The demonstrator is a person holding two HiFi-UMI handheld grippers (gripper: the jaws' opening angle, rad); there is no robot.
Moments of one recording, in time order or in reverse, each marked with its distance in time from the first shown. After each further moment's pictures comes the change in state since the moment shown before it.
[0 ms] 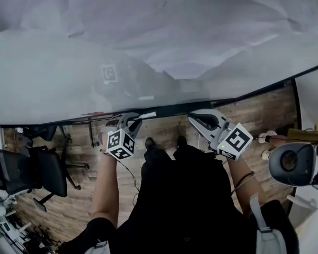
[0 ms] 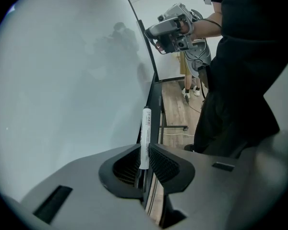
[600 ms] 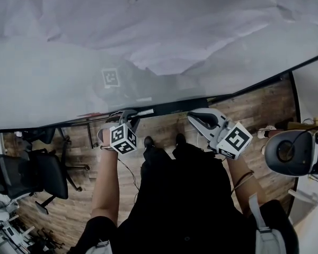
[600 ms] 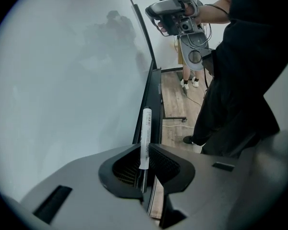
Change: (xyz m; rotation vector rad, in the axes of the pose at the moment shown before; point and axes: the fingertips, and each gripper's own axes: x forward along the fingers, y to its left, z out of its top) left arm 0.030 -0.004 -0.013 0.038 0.107 -0.029; right arm -0.012 -0.001 -0.006 0.015 -0.003 -0.036
